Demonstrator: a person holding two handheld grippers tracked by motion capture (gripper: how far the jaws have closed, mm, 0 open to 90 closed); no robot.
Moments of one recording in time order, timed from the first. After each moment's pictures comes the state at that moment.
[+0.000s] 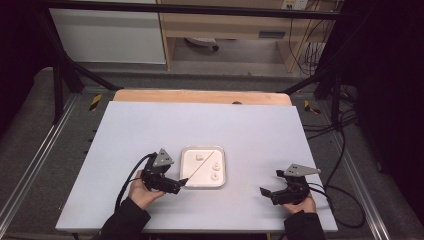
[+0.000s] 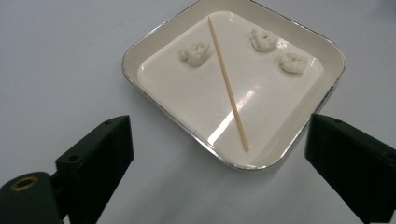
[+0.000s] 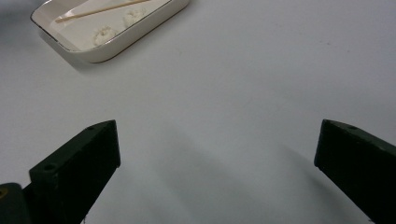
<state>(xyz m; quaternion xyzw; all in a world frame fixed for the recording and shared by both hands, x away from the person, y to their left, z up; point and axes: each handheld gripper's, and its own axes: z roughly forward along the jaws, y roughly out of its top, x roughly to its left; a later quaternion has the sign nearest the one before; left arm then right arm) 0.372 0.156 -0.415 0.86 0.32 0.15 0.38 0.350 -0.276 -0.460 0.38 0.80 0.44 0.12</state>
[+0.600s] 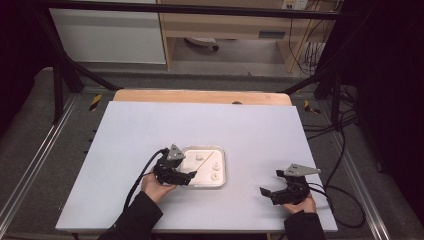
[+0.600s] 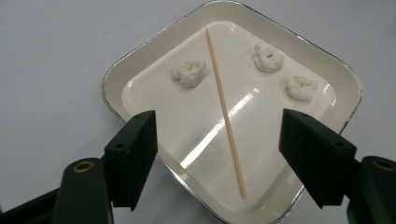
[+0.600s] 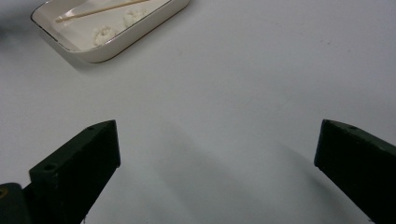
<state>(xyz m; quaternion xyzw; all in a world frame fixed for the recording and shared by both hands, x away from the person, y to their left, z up) 0.392 0.126 -0.422 0.86 0.34 0.14 0.36 0.350 -0.276 -0.460 0.38 0.80 0.44 0.12</state>
